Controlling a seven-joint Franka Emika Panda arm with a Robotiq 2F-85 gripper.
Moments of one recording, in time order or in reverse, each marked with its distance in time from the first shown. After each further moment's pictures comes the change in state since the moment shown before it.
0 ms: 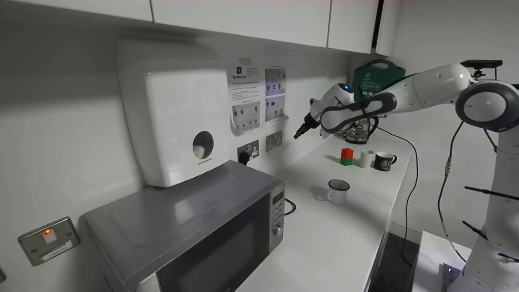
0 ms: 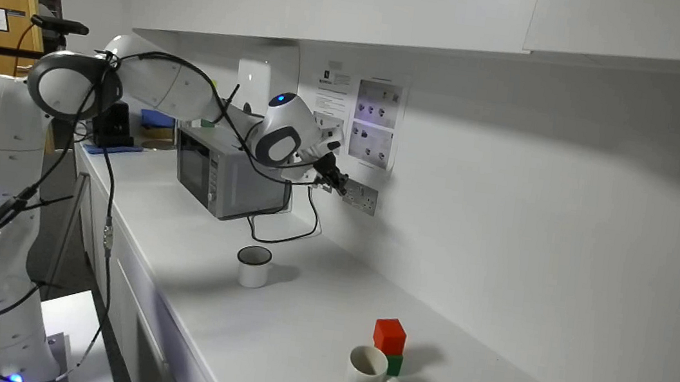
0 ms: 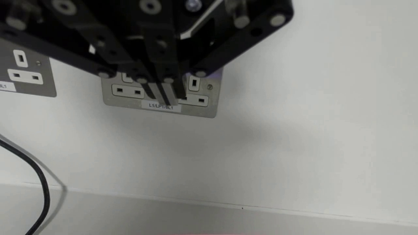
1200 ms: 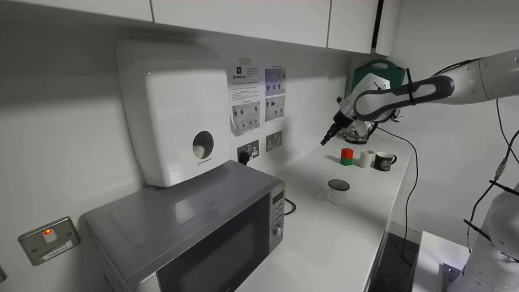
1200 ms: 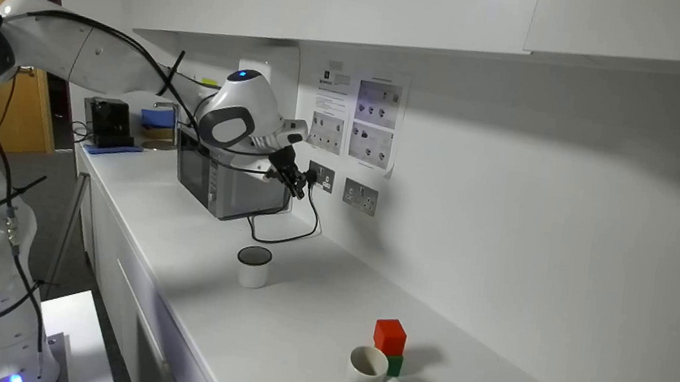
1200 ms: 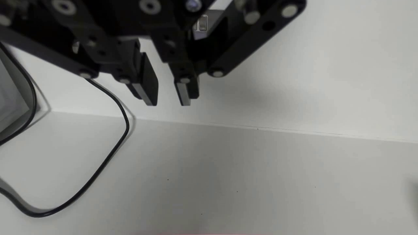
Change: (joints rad) arm 0.070 -0.411 -0.117 -0.356 0.154 -0.246 -0.166
